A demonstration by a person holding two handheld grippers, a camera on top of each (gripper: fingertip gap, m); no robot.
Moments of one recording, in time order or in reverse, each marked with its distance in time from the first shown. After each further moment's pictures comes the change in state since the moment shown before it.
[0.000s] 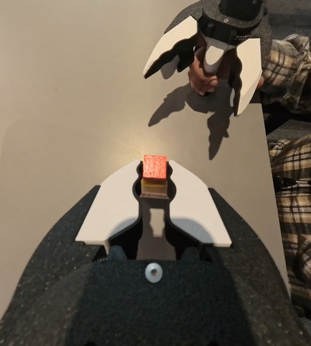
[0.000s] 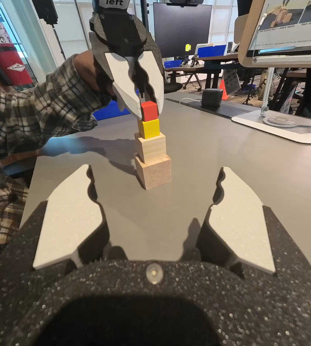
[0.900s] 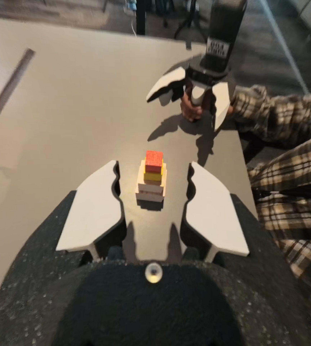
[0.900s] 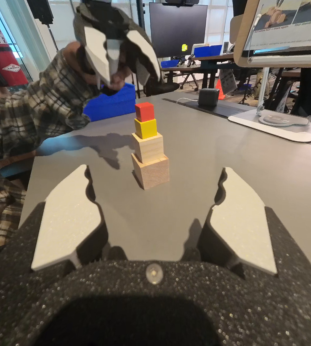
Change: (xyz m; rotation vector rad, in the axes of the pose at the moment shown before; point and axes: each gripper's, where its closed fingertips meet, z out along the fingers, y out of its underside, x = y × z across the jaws) left arm 0.000 -0.009 -0.053 0.227 0.002 -0.059; right arm 0.002 -0.002 -0.002 0.000 0.017 0.004
